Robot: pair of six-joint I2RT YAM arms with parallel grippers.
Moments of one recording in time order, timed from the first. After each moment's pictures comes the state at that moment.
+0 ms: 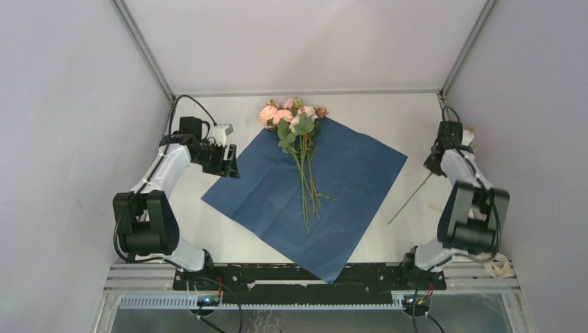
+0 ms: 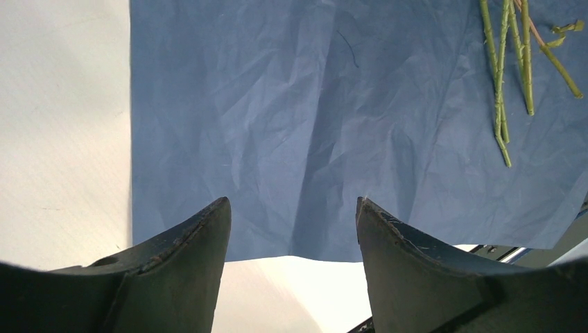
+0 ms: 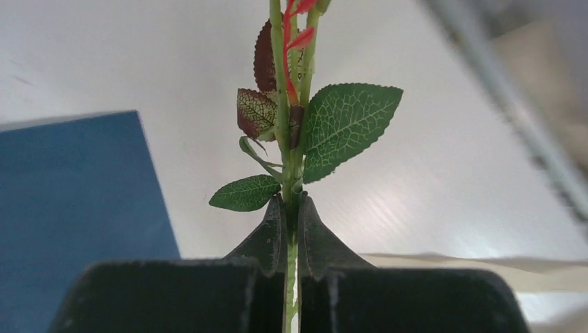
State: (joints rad) left arm 0.03 1.52 1.14 -0.81 0.48 0.26; right arm -0.28 1.61 1.00 -0.48 0.22 0.42
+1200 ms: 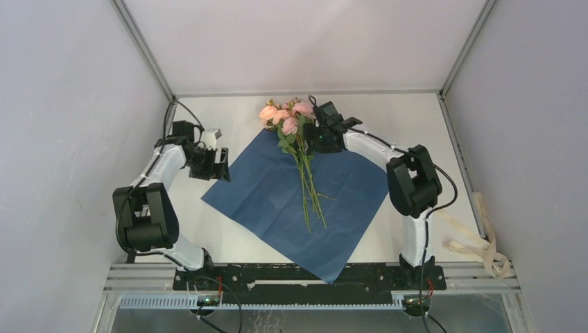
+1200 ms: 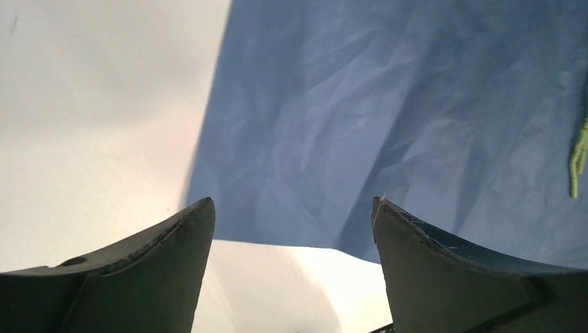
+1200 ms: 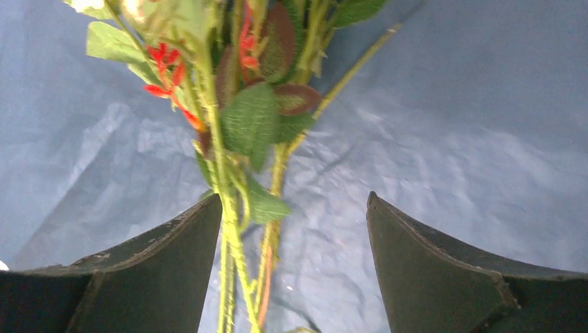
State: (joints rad) left arm 0.08 1.56 1.12 -0.78 0.35 0.24; right arm 0.54 2.02 1.57 -0.50 -0.02 0.38
